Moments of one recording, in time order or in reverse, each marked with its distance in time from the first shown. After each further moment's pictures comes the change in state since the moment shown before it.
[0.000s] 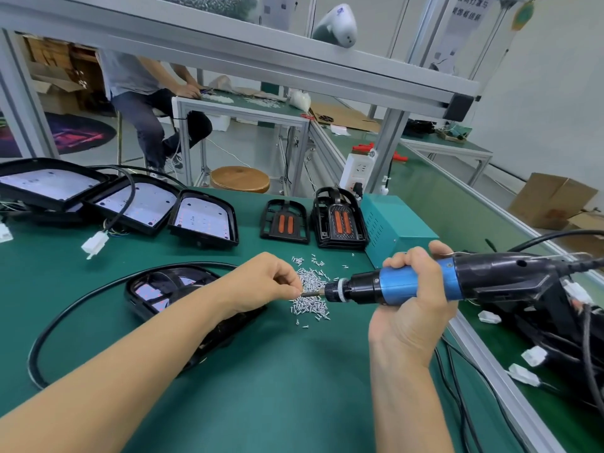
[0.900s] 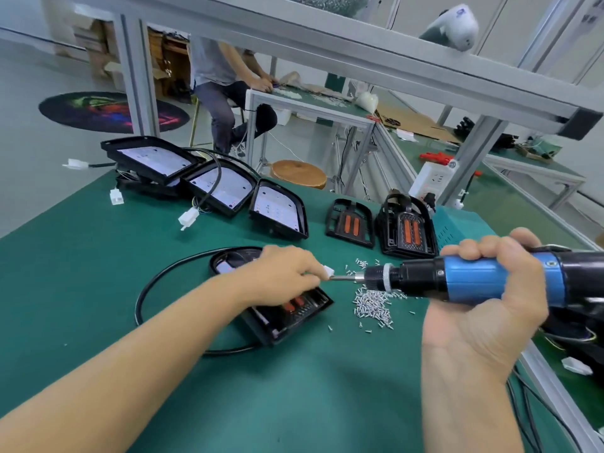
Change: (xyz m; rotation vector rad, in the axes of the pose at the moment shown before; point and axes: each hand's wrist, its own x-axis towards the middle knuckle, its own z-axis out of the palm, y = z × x) left_hand -0.051 -0.015 -0.042 0.458 0.087 -0.030; right_hand -0.055 0.012 0.054 0.323 -0.264 -0.278
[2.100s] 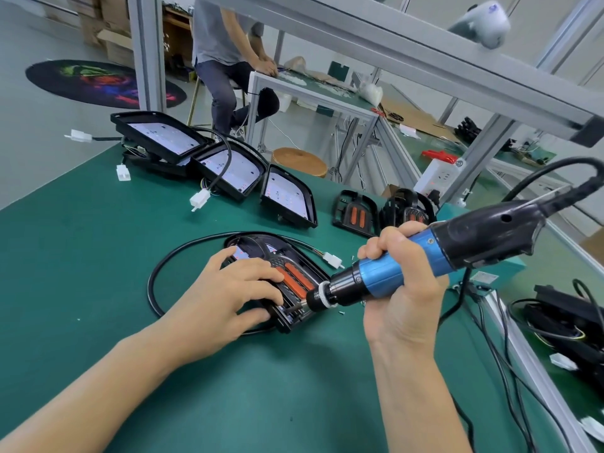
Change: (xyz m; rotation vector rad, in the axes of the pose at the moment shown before) left_hand -0.095 -0.060 0.027 -0.037 0.359 0.205; right_hand -0.040 0.048 0.012 -0.240 -0.261 0.187
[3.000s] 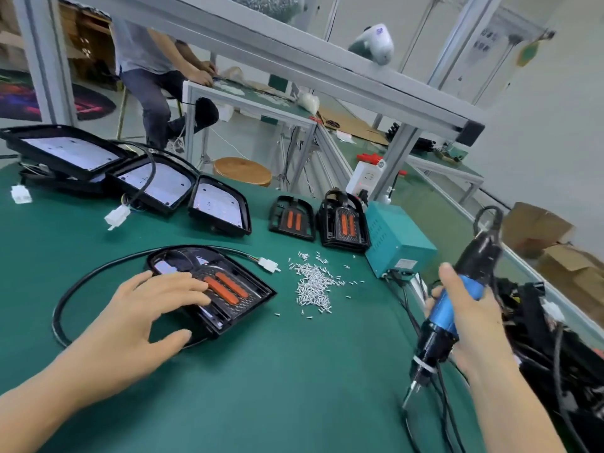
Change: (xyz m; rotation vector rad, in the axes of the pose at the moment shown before) left_hand -0.008 -0.003 0.006 -0.113 0.049 -0.078; right_hand 0.035 -0.099 -0.168 -0.631 0.427 0.235
